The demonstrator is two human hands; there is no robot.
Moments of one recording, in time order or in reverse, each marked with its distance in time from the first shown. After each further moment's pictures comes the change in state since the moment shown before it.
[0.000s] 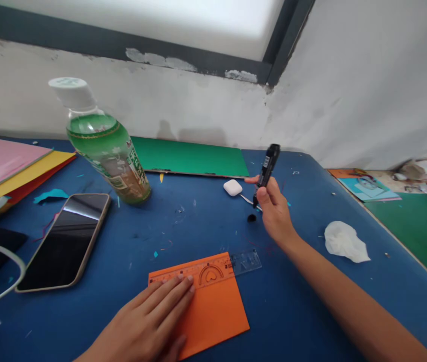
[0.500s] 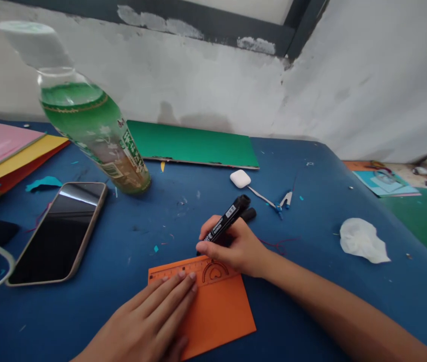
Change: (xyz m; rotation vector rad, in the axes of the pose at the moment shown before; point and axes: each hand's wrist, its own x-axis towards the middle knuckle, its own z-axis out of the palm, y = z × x) left_hand 0.007 0.003 -0.009 -0.006 0.000 -0.065; right_hand -0.037 -0.045 0.049 0.331 -0.621 0.086
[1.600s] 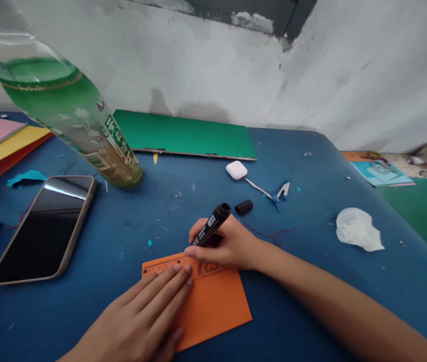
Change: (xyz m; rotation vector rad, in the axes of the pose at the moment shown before) left_hand 0.004 0.002 -0.007 -0.031 -0.080 -0.012; right_hand -0.002 0.008 0.001 -0.111 -0.141 -0.055
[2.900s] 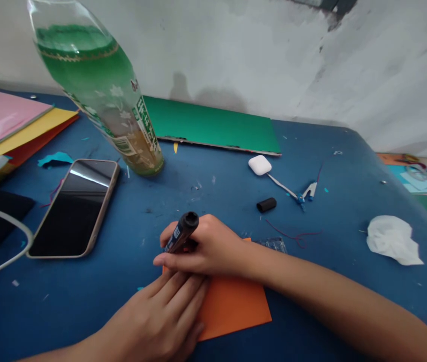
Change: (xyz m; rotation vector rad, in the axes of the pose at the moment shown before) left_hand 0.004 0.003 -0.007 0.078 -0.019 0.077; right_hand 0.034 -0.022 0.043 0.088 -0.166 -0.018
